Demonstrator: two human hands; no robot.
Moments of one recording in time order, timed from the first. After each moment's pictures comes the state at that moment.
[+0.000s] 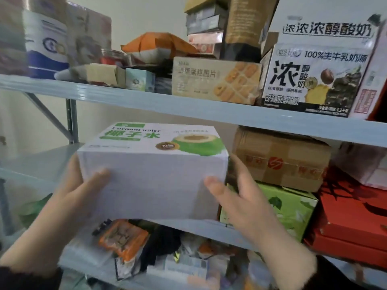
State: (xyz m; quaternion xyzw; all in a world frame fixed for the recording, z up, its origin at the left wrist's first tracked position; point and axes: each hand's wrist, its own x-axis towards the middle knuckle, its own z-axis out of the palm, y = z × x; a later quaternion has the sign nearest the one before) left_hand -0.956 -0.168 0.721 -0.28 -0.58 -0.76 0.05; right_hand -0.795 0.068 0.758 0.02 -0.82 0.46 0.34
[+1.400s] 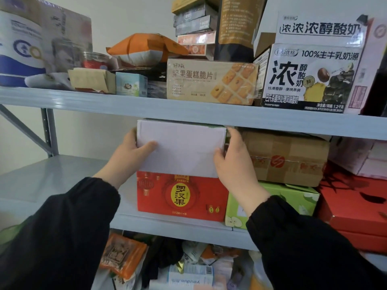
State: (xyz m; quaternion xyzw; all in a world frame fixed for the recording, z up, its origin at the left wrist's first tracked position) left_hand -1.088 -0.066 0.773 -0.34 -0.72 -0.61 0.03; right_hand -0.903 0.116 0.776 -0.17 -0.84 0.23 0.45
